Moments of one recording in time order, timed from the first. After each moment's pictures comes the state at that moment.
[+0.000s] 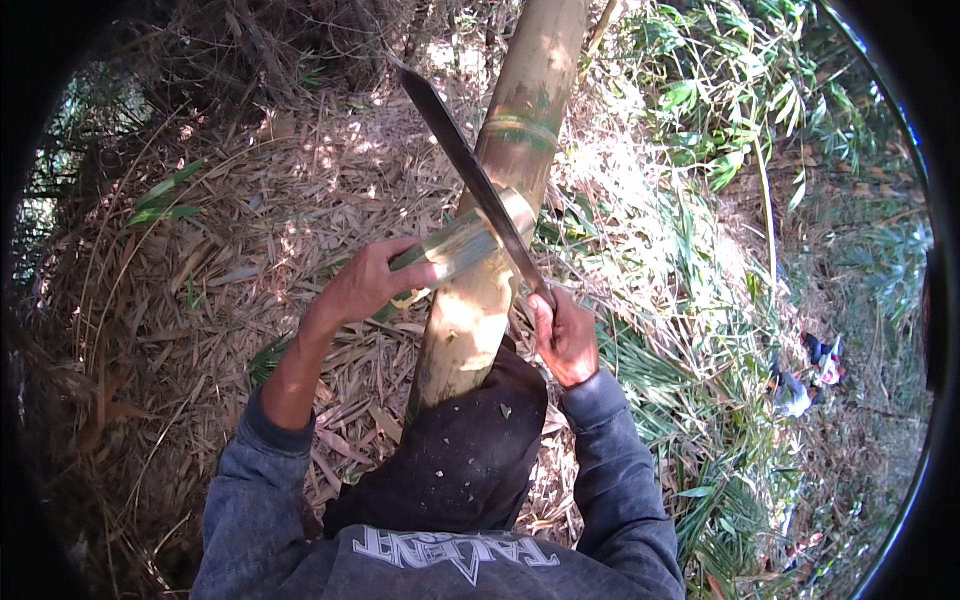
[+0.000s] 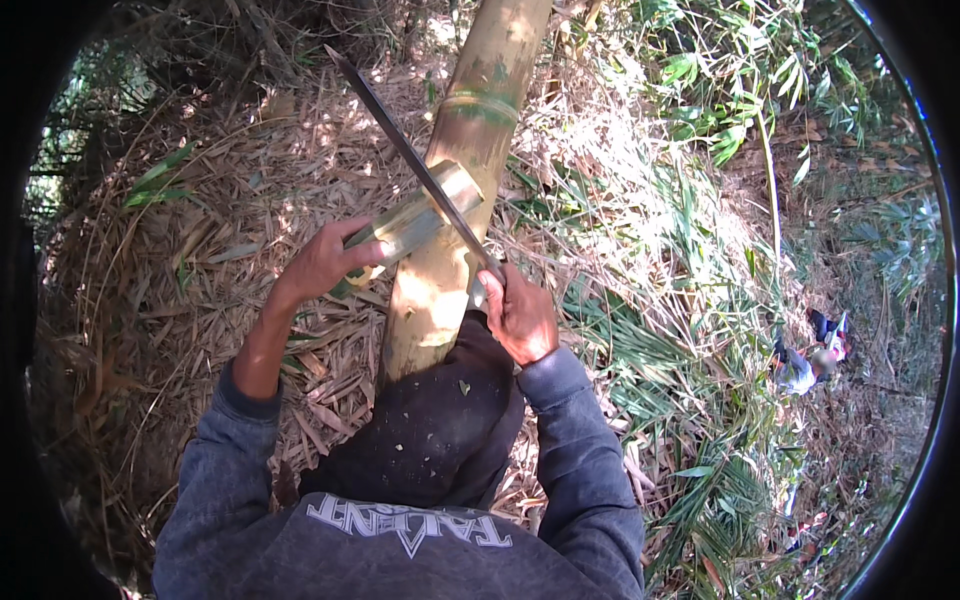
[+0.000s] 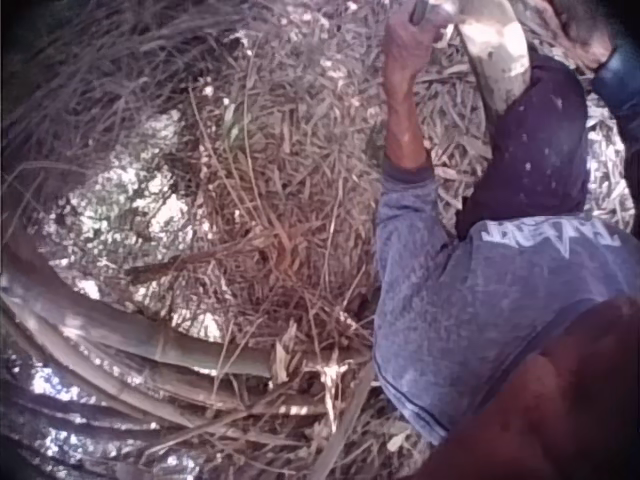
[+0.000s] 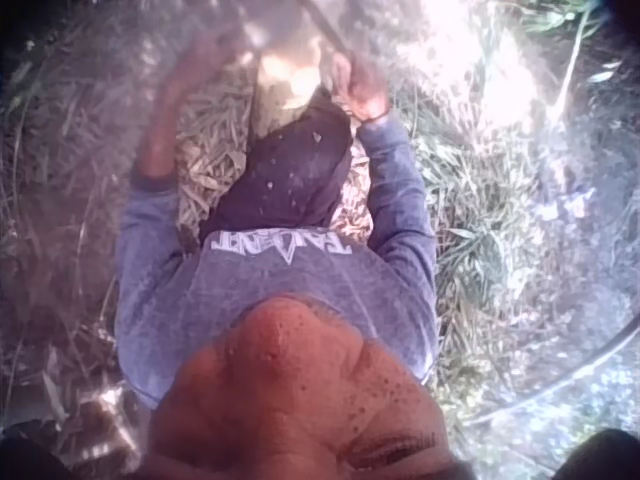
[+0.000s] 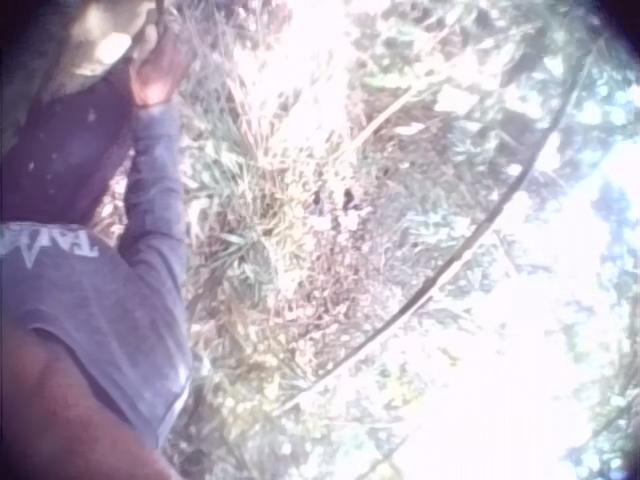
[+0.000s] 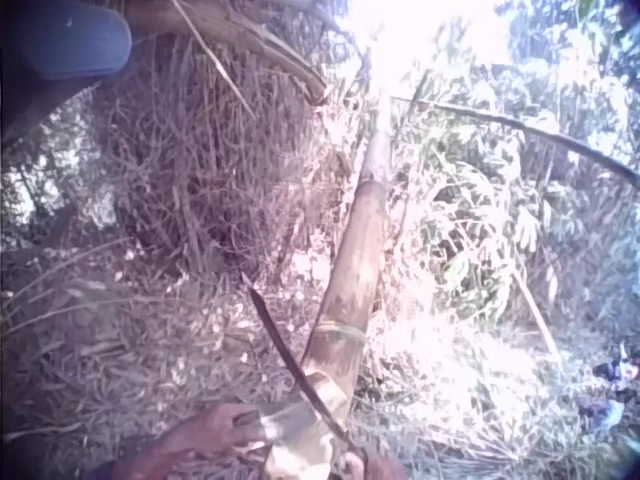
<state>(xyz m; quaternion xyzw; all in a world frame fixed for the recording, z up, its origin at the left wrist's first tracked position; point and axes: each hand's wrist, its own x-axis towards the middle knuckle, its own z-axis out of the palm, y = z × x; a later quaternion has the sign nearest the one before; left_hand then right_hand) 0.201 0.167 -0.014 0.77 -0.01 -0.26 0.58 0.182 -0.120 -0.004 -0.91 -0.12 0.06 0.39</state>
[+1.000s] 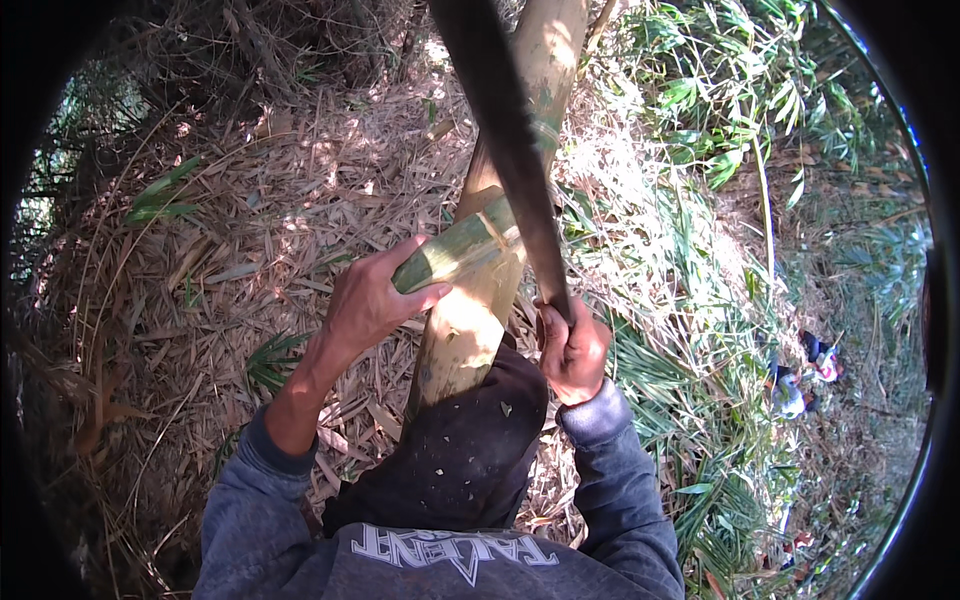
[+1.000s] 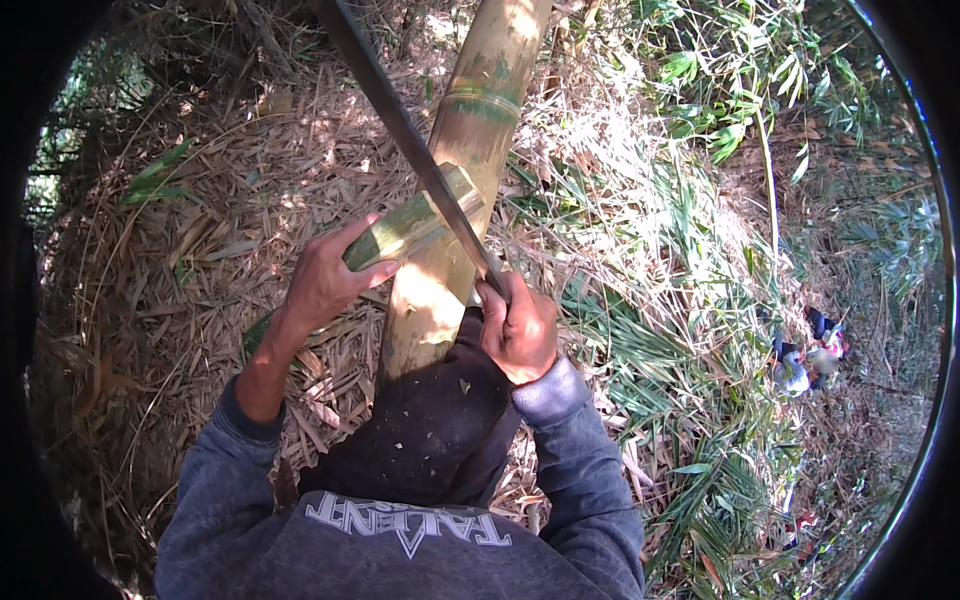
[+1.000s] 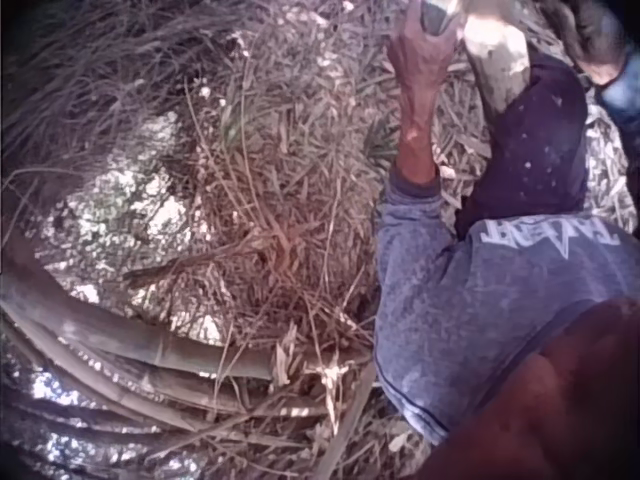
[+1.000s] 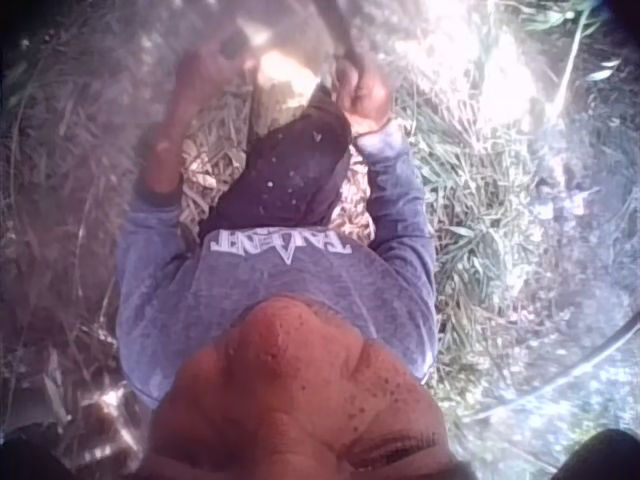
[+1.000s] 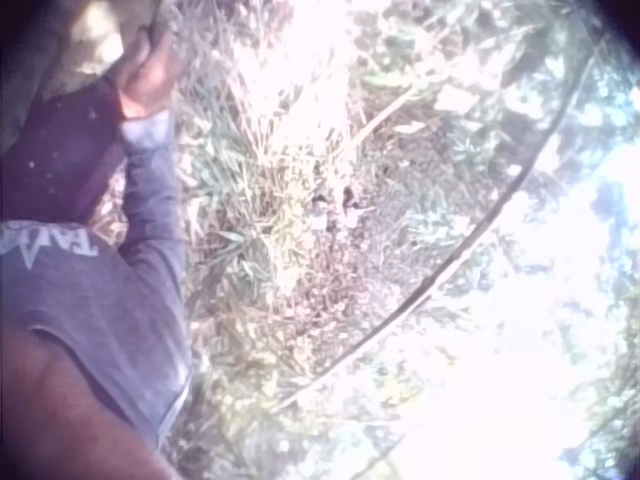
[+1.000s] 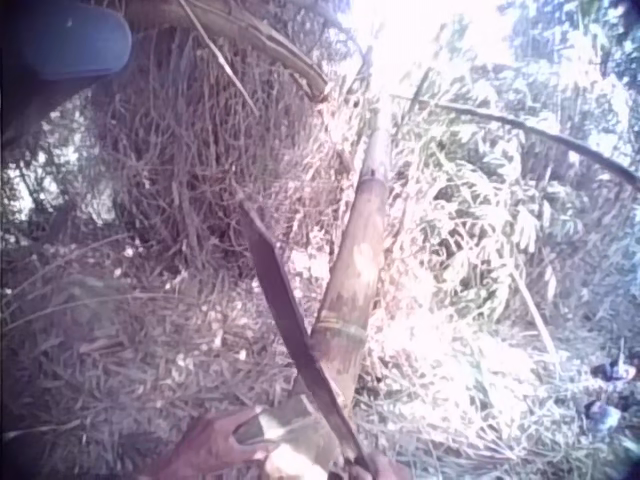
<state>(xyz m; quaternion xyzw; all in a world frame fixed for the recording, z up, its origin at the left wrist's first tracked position) 0.175 0.146 0.008 0.89 0.00 -0.10 0.44 0.169 -0.106 0.021 -0.89 -0.13 -0.01 0.43</state>
